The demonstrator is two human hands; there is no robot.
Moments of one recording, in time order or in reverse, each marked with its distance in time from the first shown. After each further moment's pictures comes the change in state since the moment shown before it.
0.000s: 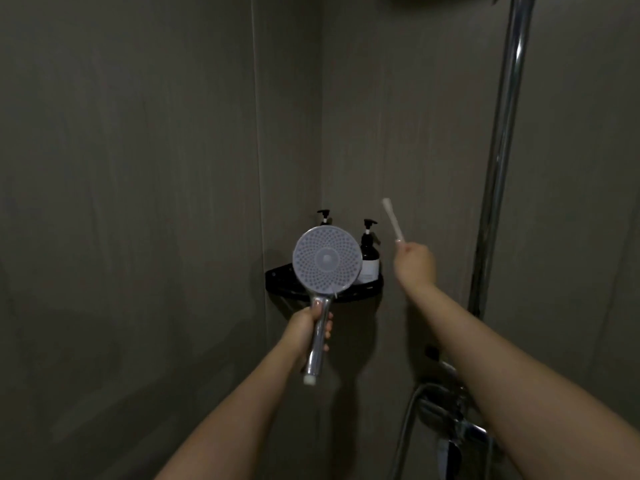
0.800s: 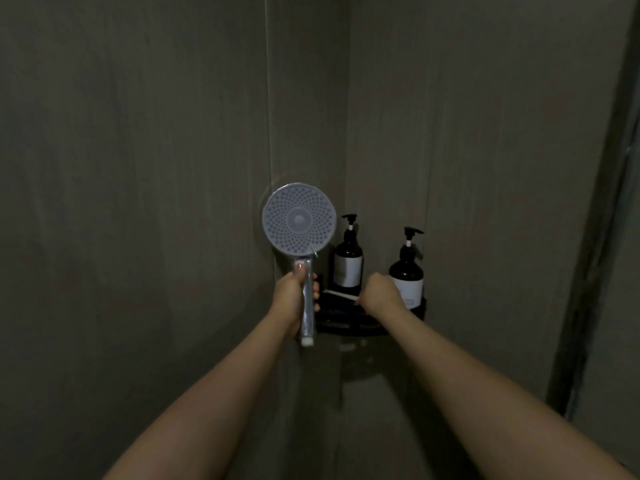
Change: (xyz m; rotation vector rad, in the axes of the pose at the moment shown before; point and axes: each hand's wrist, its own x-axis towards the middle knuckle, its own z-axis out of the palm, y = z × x) left_hand 0.123 0.066 -0.055 -0.122 0.130 0.196; right_hand 0.070 0.011 0.160 -0.433 -0.435 0.006
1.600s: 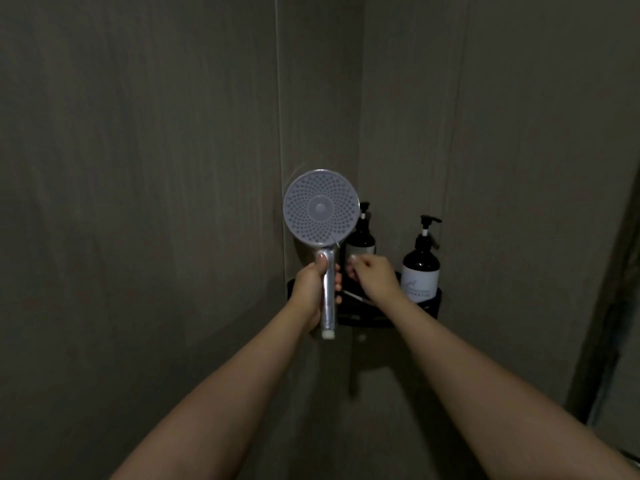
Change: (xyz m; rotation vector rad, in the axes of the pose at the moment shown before) left_hand -0.002 -0.008 0.009 -0.040 -0.097 -0.038; right_hand 0.002 -0.014 0.015 0.736 0.040 -0.184
